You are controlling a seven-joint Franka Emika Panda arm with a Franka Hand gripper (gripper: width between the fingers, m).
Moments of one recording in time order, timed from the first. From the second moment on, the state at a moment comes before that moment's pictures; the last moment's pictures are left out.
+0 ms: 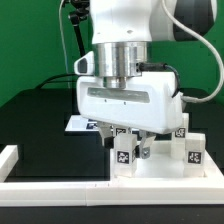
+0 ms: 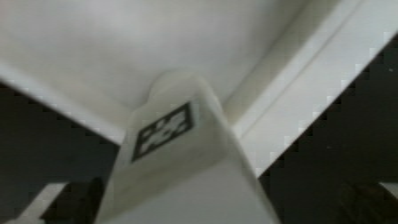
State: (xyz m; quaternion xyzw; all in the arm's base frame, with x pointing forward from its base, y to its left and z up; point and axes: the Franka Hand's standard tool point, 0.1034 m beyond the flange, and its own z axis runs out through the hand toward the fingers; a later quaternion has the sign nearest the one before) arm 0.634 0.006 0.072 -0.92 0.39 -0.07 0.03
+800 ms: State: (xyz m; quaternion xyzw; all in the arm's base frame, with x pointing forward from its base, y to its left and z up) arm 0.632 0.005 0.069 -0.95 0.29 -0.07 0.01
